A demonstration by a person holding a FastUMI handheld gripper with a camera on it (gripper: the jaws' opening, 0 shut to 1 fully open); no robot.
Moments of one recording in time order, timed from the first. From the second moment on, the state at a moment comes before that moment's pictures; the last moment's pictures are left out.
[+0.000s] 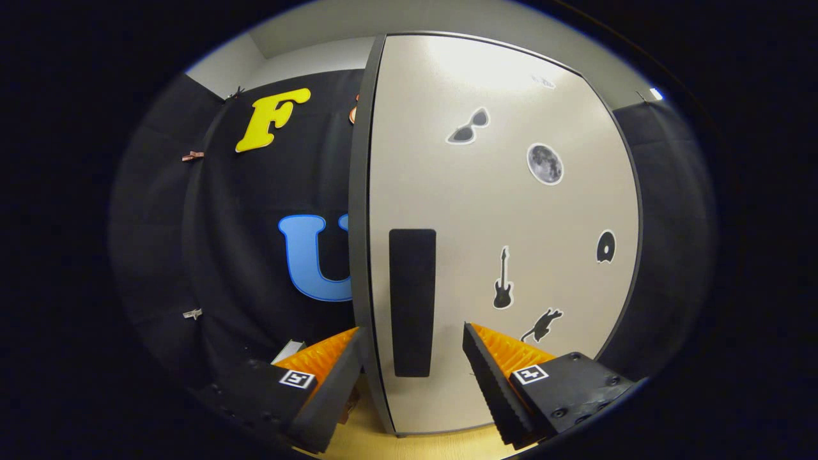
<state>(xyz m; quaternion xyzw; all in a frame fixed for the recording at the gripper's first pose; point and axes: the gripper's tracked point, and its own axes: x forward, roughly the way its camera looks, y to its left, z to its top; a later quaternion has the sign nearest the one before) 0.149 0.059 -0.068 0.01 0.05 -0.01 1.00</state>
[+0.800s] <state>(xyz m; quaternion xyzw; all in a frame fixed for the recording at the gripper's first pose) 0.152 0.056 -0.074 0.00 0.06 -0.02 1.00</state>
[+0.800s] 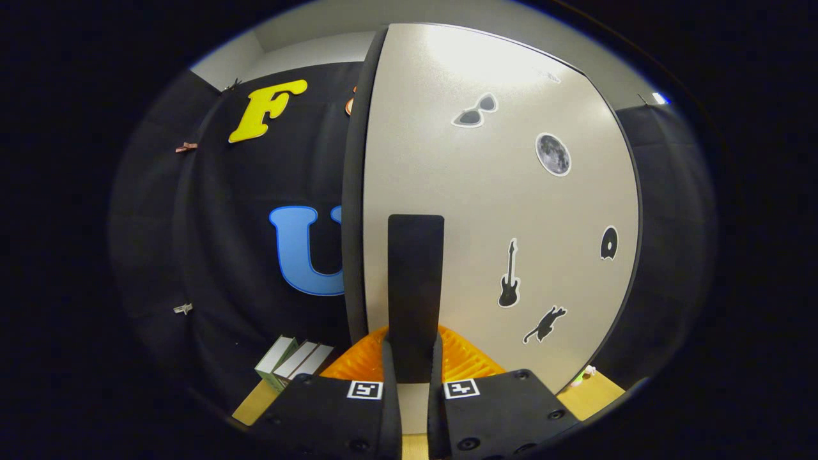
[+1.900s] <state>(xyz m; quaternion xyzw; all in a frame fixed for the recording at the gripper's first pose) -0.013 -0.016 -0.065 0.01 0.06 -0.02 1.00</state>
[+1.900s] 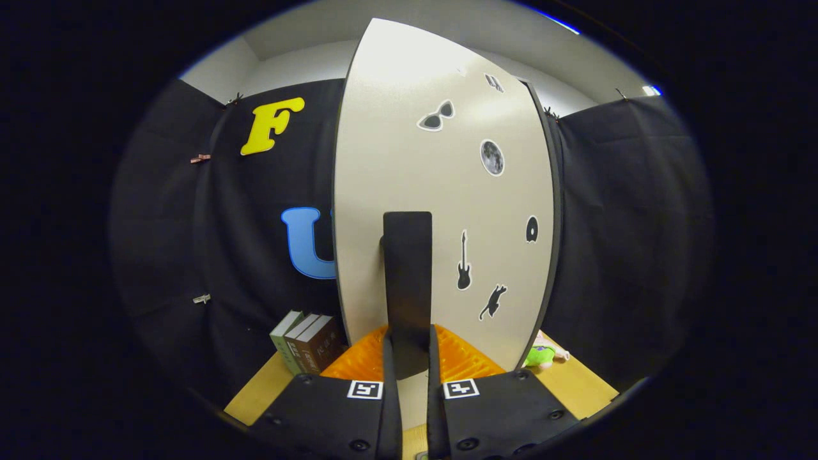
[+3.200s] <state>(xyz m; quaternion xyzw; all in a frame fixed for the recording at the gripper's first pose) -0.139 -0.242 -0.048 0.01 0.04 0.04 1.00</state>
